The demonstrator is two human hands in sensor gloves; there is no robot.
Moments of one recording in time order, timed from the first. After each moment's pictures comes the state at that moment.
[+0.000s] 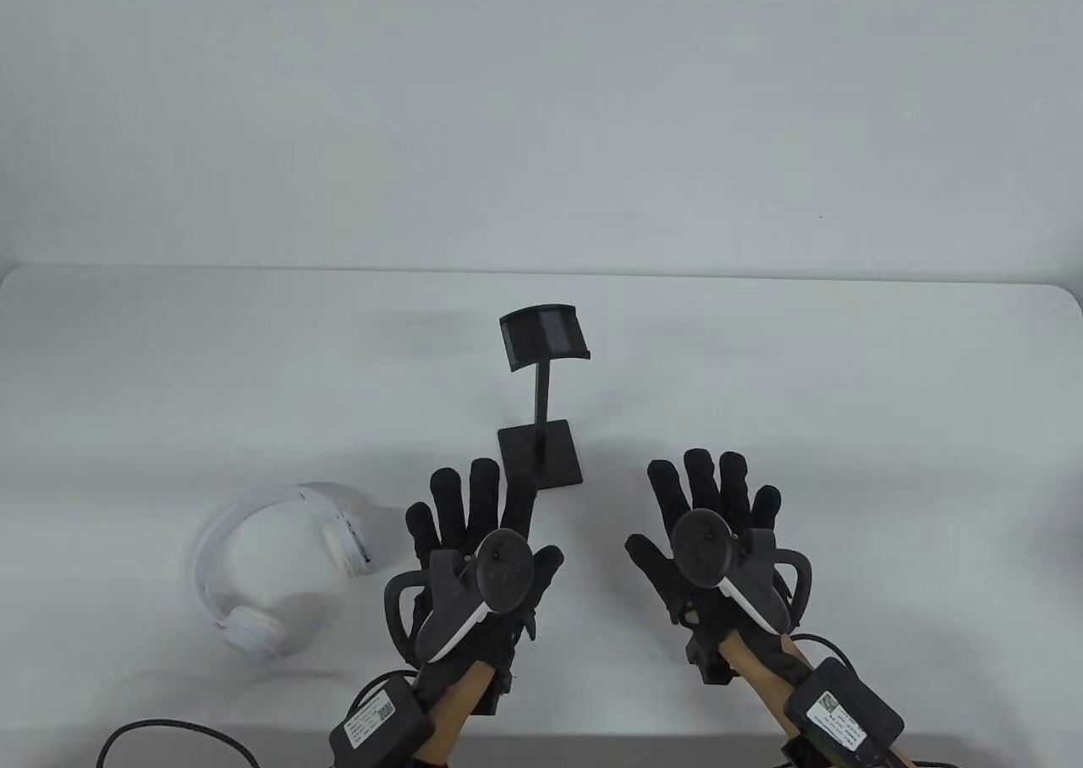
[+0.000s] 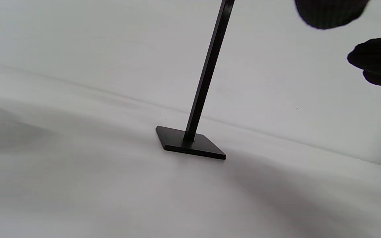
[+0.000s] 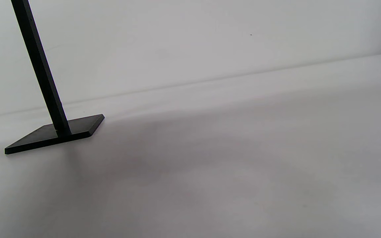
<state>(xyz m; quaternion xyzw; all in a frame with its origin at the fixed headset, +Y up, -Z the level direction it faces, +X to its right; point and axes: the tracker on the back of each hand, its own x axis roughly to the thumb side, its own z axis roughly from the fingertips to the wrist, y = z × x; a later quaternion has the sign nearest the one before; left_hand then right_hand) -0.087 -0.701 -0.279 0.01 -0.02 0.12 0.99 0.163 -0.717 -0.314 0.00 -0.05 0.99 0.10</state>
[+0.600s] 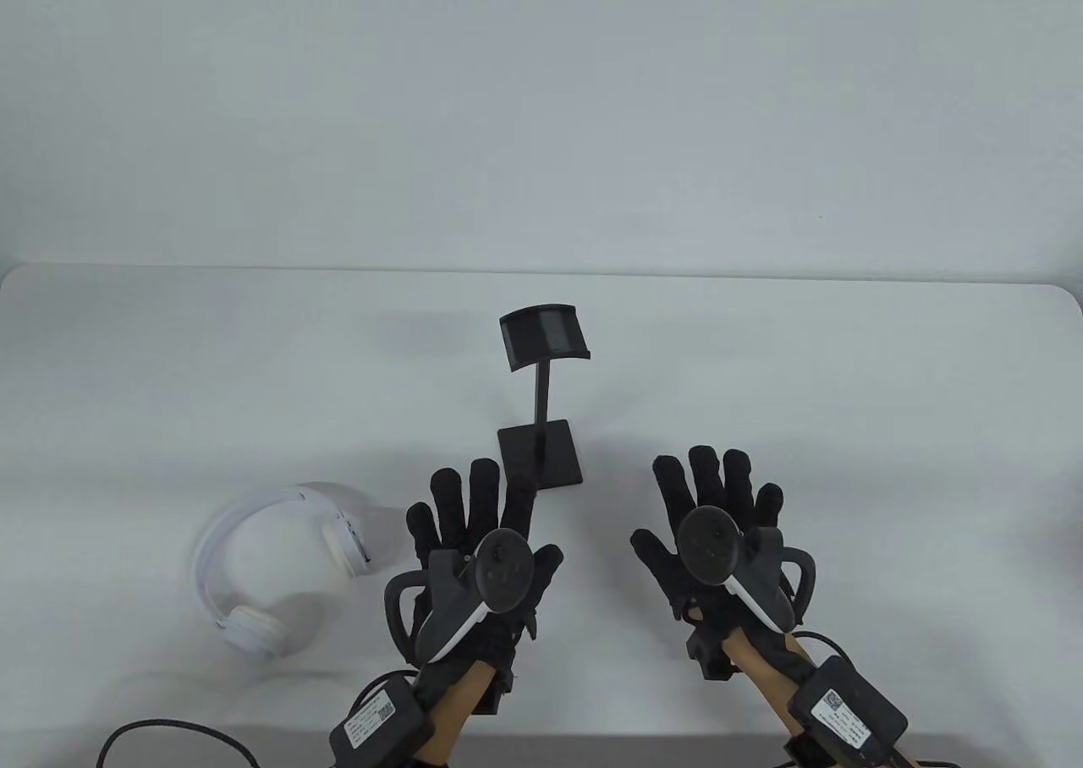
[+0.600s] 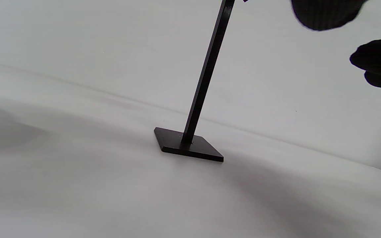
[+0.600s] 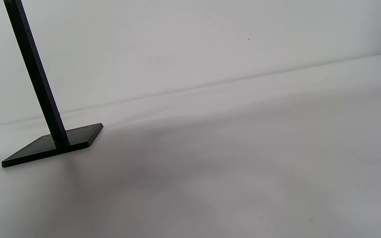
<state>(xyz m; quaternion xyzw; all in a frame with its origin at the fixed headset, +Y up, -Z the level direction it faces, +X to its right) -0.087 -0.701 -0.280 0.01 -0.01 0.12 0.99 0.167 -0.714 -0.314 0.00 -0.06 0.99 0.11</state>
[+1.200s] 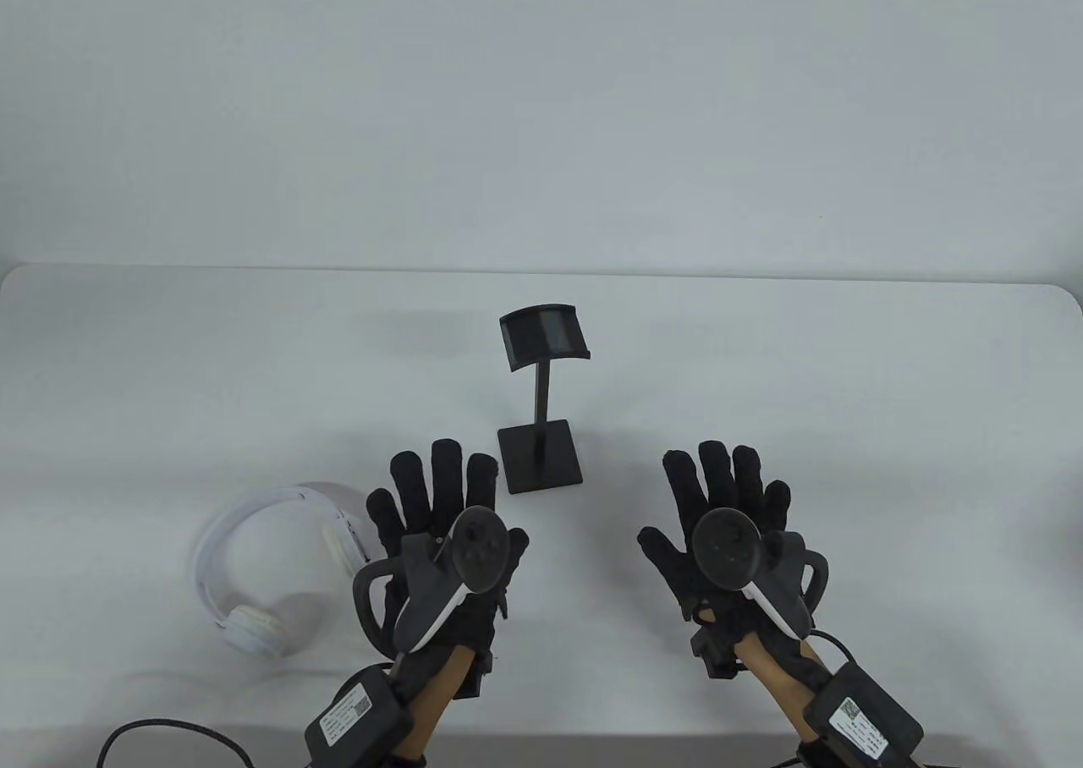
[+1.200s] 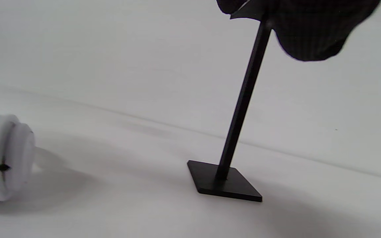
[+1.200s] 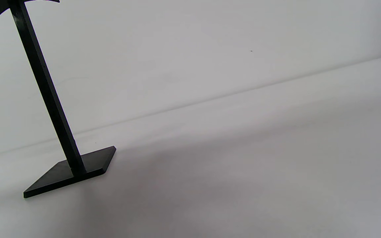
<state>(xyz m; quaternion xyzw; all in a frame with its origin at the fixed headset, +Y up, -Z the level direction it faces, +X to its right) -0.119 -0.662 -0.283 0.03 0.06 0.09 0.99 0.174 -0.696 -0.305 0.00 -0.09 0.99 0.14</state>
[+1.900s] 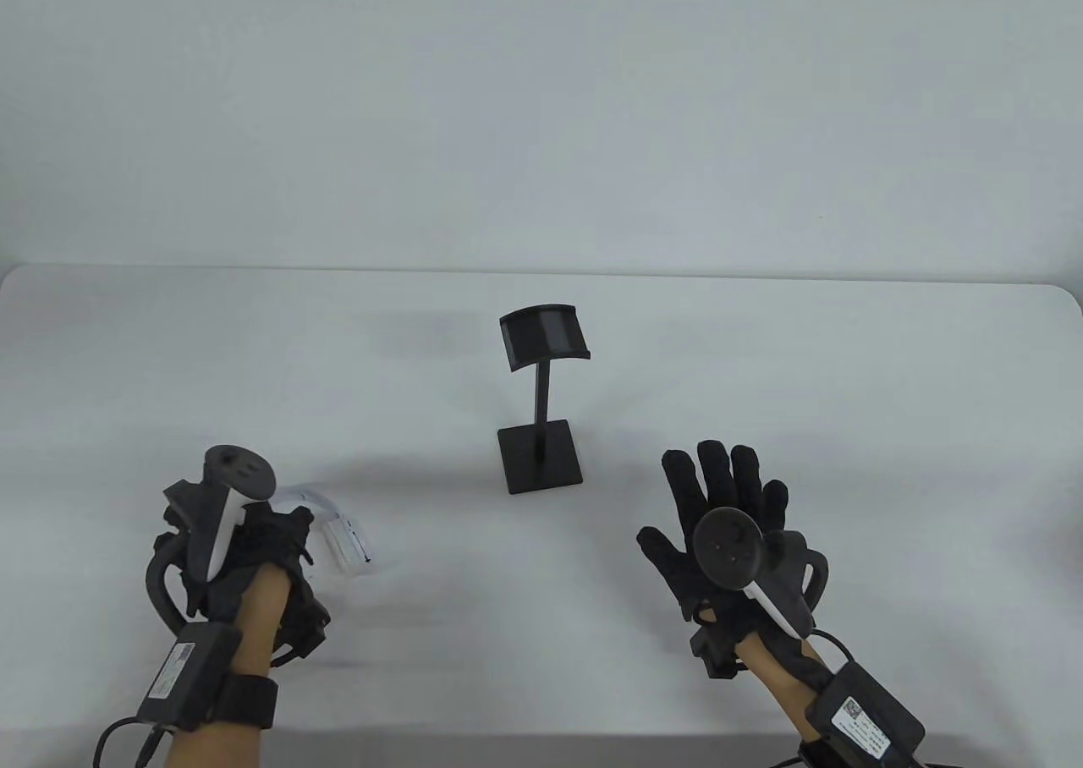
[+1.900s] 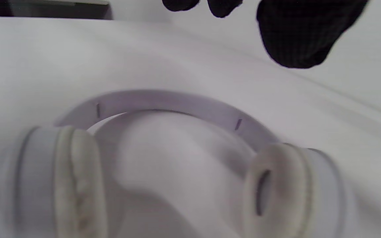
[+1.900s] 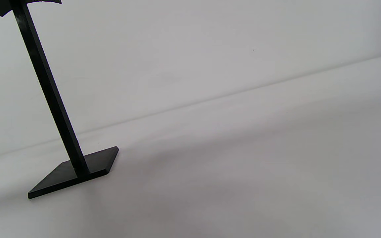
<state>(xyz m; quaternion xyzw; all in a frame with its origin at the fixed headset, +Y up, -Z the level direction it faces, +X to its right) -0.327 -0.695 -0.317 -0.17 0.38 0.16 0.90 0.174 -0.695 -0.307 0.01 -0.08 0.99 0.15</state>
